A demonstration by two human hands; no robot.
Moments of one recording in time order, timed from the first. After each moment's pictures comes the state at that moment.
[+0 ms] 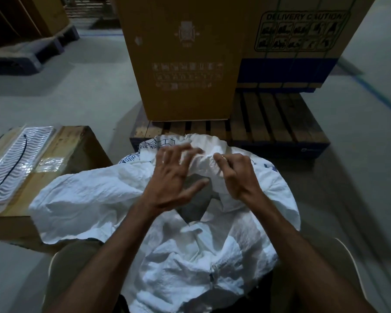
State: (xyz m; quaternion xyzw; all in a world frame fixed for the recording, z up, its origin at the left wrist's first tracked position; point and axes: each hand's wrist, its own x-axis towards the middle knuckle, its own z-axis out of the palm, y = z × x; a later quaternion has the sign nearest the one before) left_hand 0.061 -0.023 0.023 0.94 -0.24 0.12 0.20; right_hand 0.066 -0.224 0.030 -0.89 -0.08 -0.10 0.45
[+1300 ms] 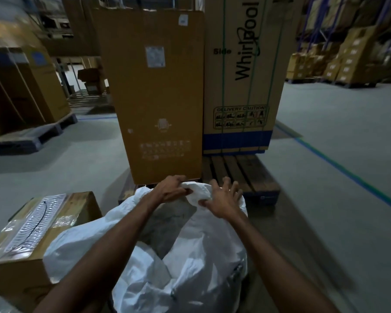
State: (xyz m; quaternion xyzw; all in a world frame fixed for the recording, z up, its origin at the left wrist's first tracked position) left_hand 0.077 -0.089 0.174 0.94 -0.22 -0.06 0.25; right_hand -0.002 -0.285 0.158 -0.98 0.06 -0.01 0.19
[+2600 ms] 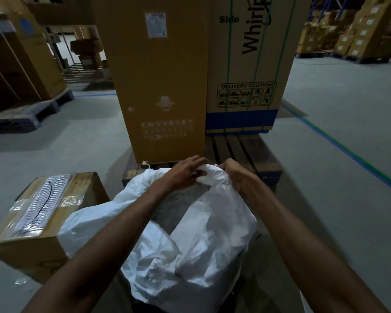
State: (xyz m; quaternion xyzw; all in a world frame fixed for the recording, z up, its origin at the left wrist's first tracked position) left_hand 0.074 -0.103 0.156 0.87 -0.40 0.02 0.28; right_hand 0.022 -0.297 0.195 -0.70 0.24 0.15 0.65
